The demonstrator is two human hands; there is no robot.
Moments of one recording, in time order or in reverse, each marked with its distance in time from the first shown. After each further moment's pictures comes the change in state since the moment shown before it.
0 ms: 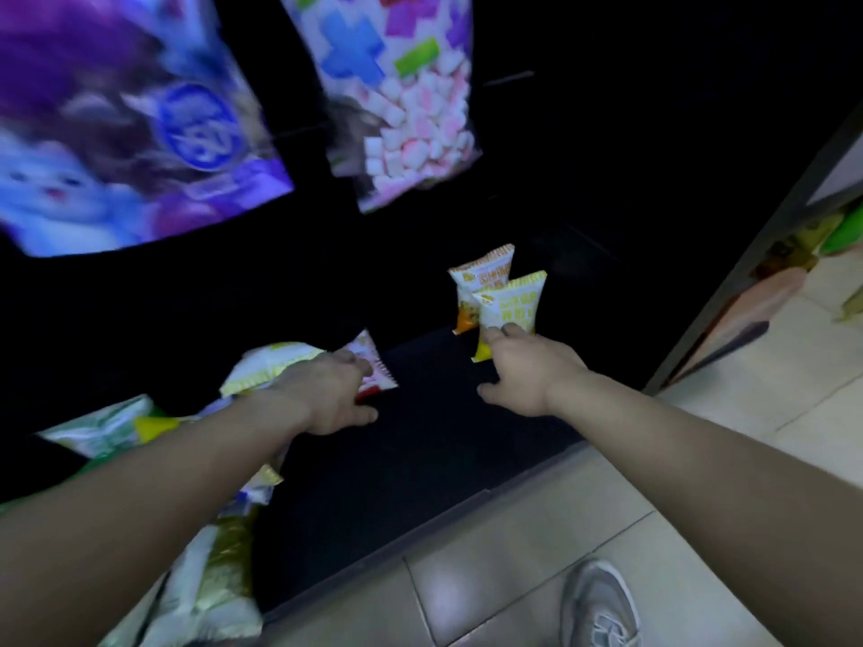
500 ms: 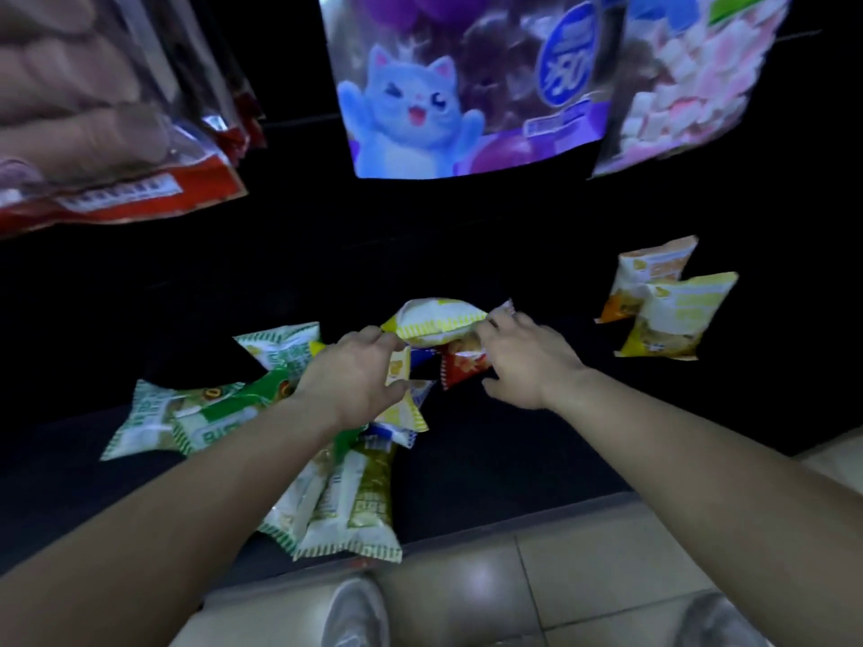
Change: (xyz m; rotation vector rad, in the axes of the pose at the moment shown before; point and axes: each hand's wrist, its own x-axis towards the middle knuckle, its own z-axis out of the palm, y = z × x) left_hand -0.113 -0.128 0.055 -0.158 0.269 -0.221; right_hand 0.072 -0.187 0.053 -0.200 0.055 -0.379
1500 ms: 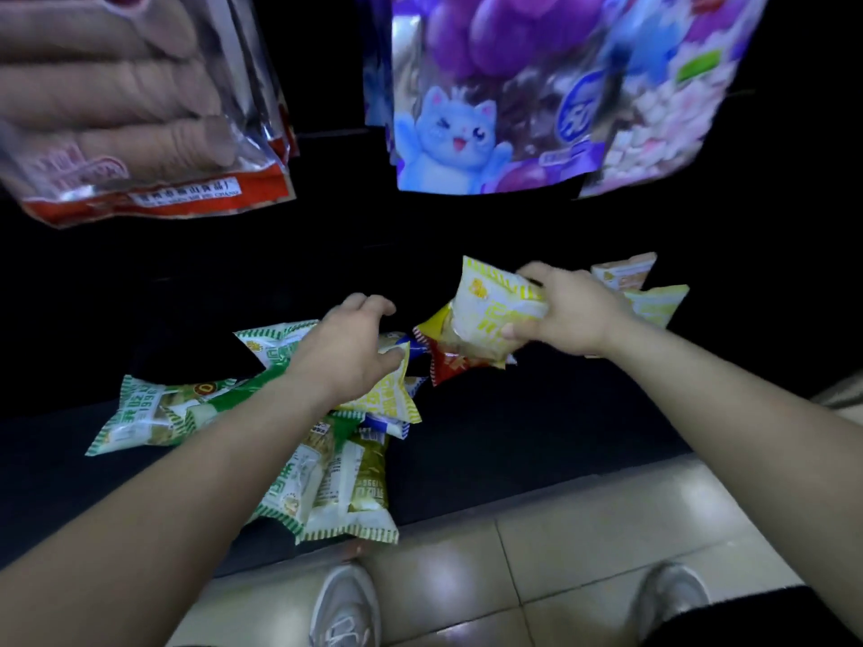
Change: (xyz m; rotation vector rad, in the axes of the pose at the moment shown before) left_hand -0.022 -0.010 -0.040 -0.298 0.163 -0.036; right_hand -0.038 0.020 -0.088 0.278 0.145 0.235
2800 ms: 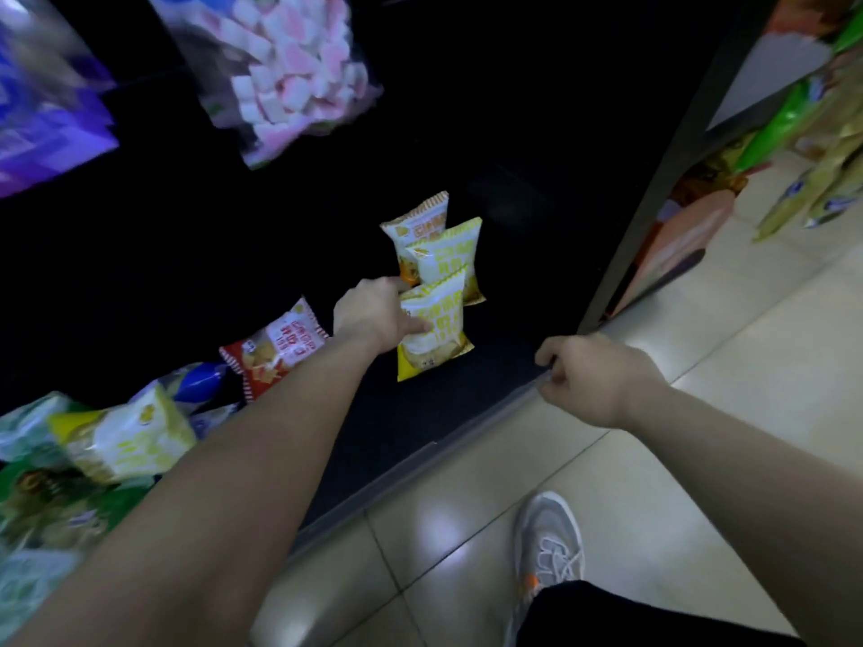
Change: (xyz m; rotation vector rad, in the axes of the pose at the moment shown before) left_hand 0.136 0.276 0.187 0.079 -0.182 0.070; right_hand -0.184 0.266 0.013 -0.027 -0.187 0.412
